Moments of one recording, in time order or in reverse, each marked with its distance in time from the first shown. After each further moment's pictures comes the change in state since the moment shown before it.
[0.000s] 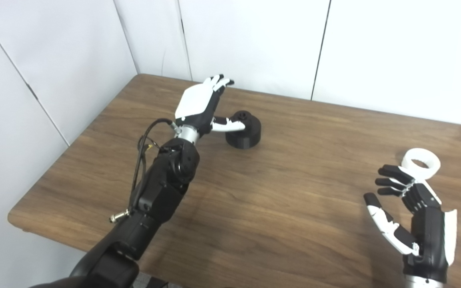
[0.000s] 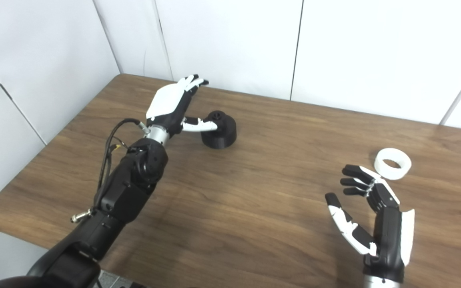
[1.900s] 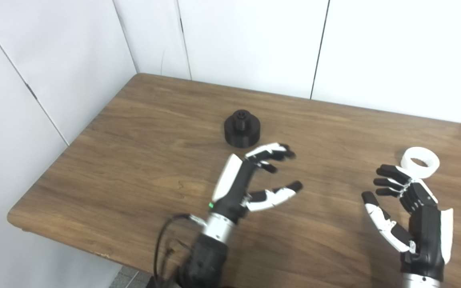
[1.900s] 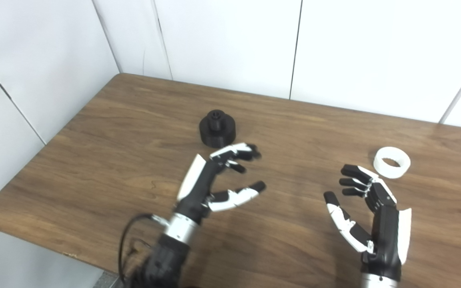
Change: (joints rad) left arm 0.475 -0.325 0.013 -0.542 -0.318 -0.210 -0.007; right arm 0.004 0.001 0.019 -0.008 -0.011 0.047 -0.016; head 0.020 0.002
